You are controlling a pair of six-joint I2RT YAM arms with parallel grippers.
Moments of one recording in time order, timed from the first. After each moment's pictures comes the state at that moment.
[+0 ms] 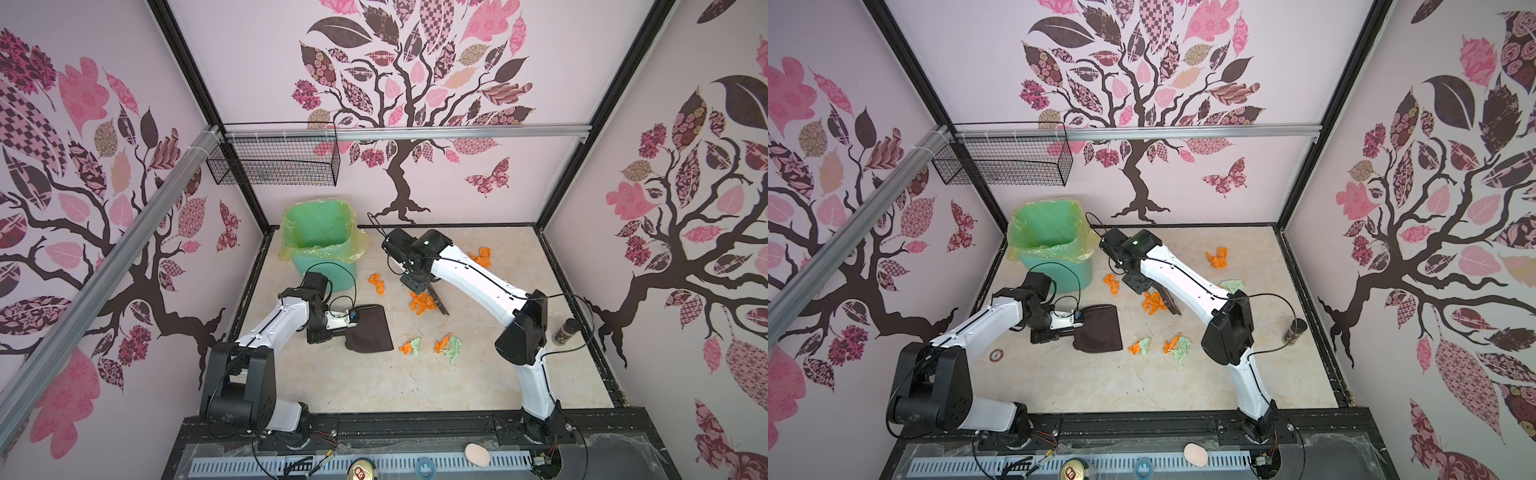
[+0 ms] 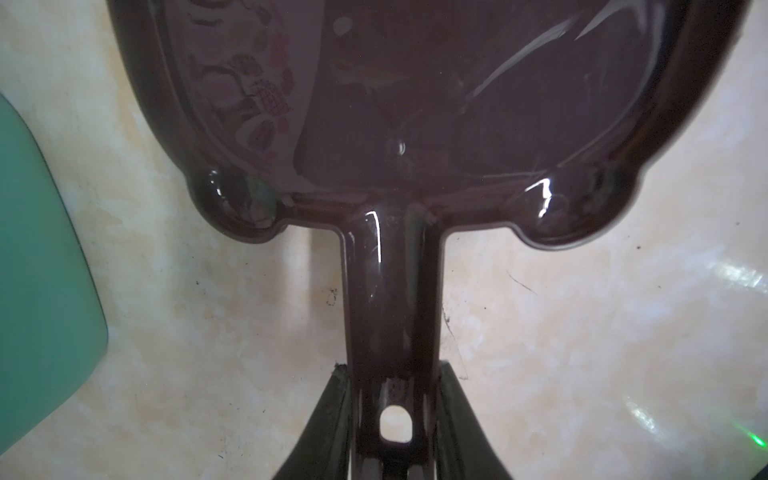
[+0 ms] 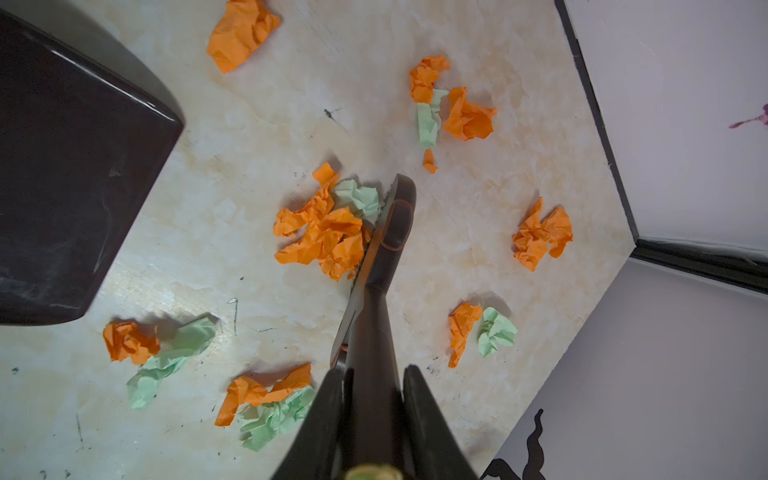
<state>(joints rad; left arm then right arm) -0.15 1.44 0.89 -0.86 0.05 1.26 0.81 2.10 2.18 -1.40 0.41 -0.07</state>
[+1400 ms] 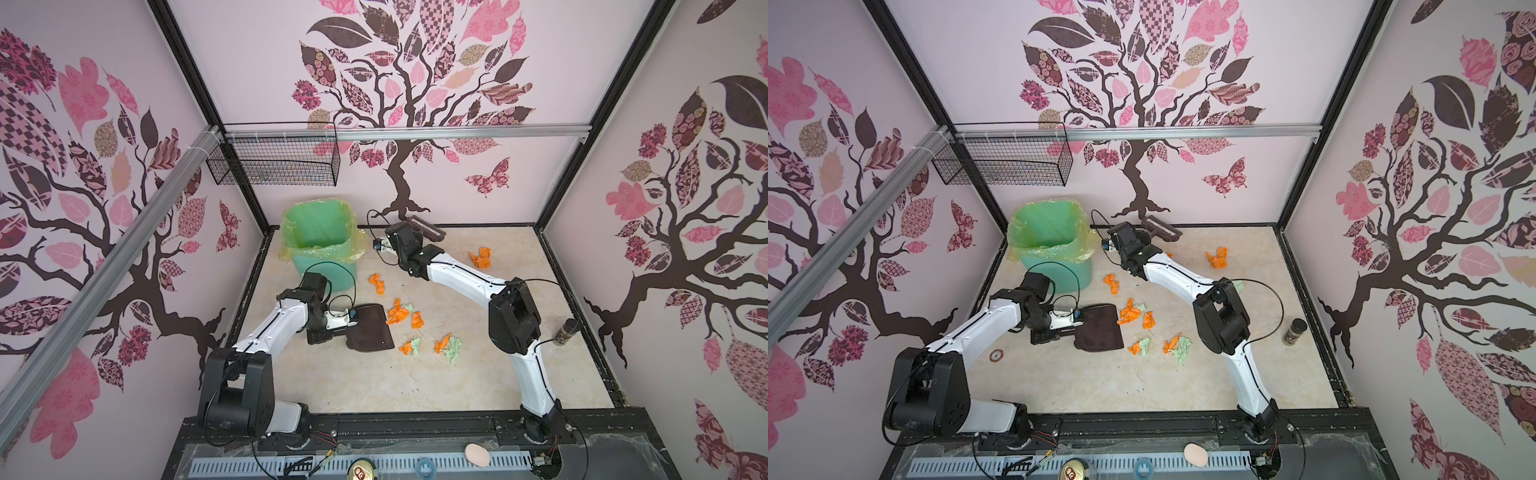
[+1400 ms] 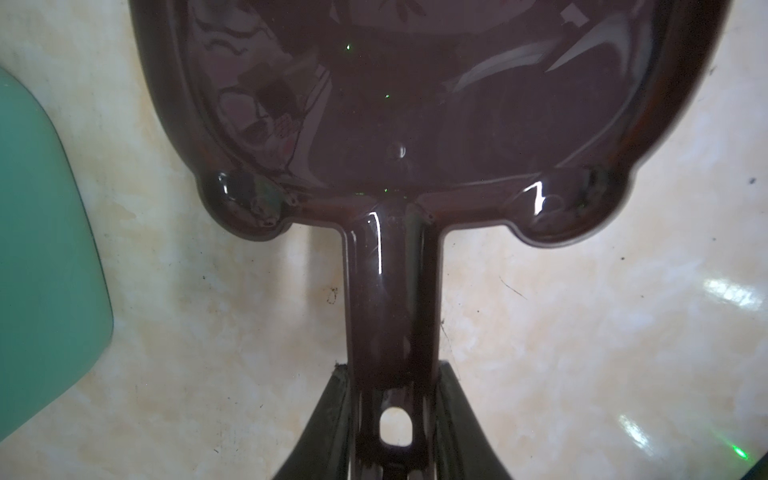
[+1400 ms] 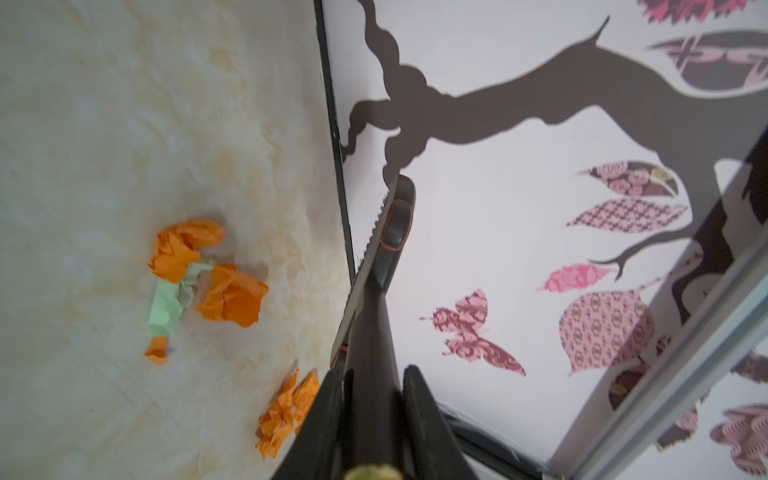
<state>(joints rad) -0.14 1.41 0.89 -0.86 0.08 1.23 0.70 2.20 1.93 -0.36 0.69 -1.10</state>
